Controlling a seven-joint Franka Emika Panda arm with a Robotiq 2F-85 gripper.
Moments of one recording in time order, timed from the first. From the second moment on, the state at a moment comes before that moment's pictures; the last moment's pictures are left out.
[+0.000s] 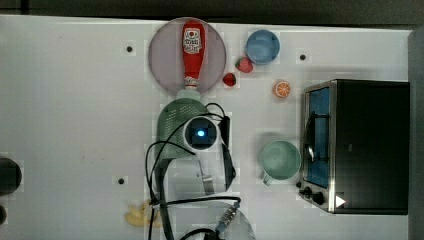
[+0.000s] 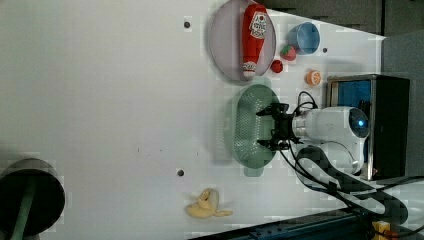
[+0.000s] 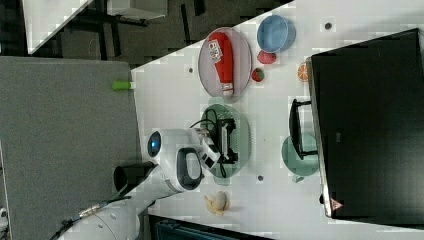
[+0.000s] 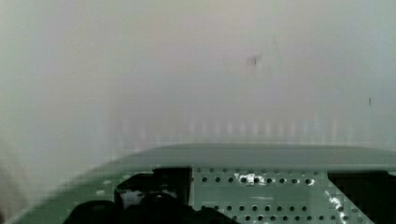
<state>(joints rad) -0.11 0.40 0.14 -2.41 -0.19 1.16 1.04</state>
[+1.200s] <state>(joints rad) -0.18 0.37 -0.04 -2.40 -0.19 1.21 0.74</state>
